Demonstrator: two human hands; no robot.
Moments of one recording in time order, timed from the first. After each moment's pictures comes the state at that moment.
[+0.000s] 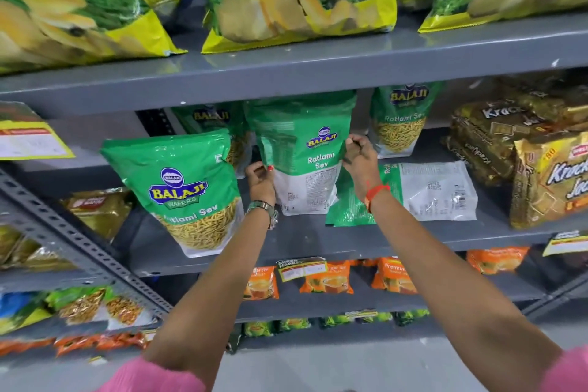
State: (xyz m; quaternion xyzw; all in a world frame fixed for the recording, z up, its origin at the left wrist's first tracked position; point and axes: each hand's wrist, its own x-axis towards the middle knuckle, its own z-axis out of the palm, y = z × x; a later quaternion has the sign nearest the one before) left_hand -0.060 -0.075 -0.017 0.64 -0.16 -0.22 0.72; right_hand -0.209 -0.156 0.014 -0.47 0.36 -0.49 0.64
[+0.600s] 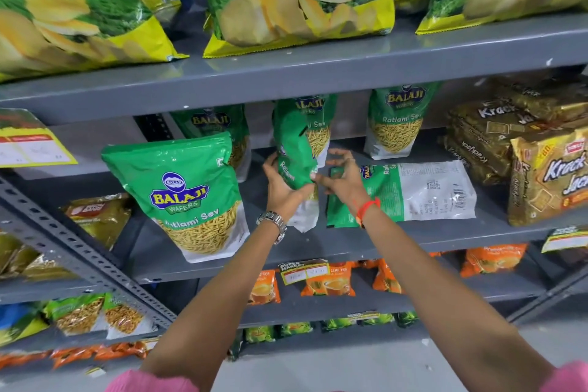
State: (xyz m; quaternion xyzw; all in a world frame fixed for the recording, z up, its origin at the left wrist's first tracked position) left_hand -0.088 -0.062 -0.013 0.64 -0.40 -0.23 0.62; right_hand -0.201 -0.131 -0.004 -0.61 0.38 -0.39 0.58
